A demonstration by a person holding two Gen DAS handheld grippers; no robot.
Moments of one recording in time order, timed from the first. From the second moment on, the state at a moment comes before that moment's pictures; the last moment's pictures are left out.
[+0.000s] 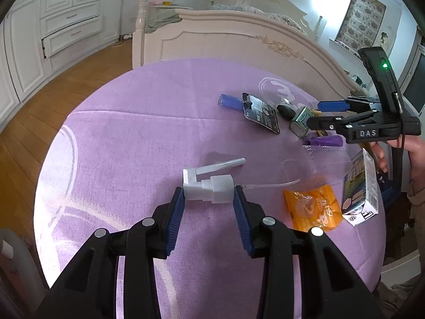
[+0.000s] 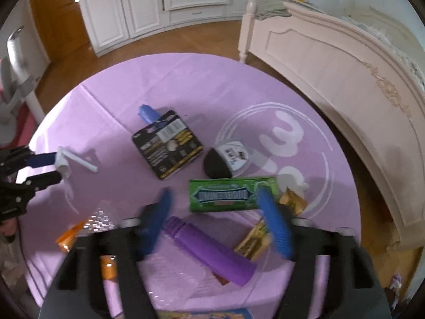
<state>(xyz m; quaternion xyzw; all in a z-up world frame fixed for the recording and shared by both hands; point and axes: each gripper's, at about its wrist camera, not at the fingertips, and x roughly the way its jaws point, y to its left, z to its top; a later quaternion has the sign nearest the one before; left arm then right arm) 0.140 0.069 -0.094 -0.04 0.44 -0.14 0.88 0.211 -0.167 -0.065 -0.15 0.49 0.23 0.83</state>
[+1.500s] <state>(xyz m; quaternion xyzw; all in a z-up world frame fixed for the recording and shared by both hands) 0.168 -0.066 0.008 -0.05 0.36 -0.29 0.88 0.122 -0.375 0.007 0.14 0.35 0.16 0.91</state>
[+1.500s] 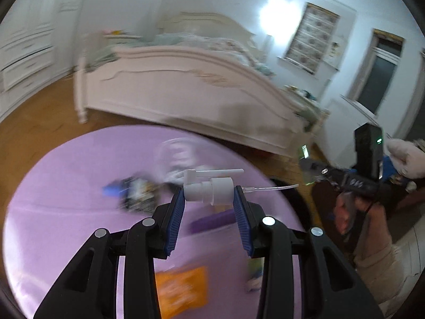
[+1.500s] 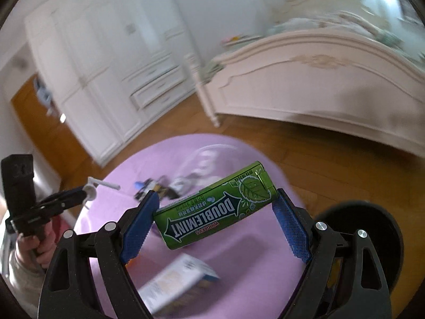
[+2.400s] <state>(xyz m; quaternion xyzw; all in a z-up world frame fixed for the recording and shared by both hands) 0.208 -0.333 -0.073 -0.02 0.48 -0.45 0.75 0.072 -0.561 -0.162 0.32 0.40 -0.02 0.86</state>
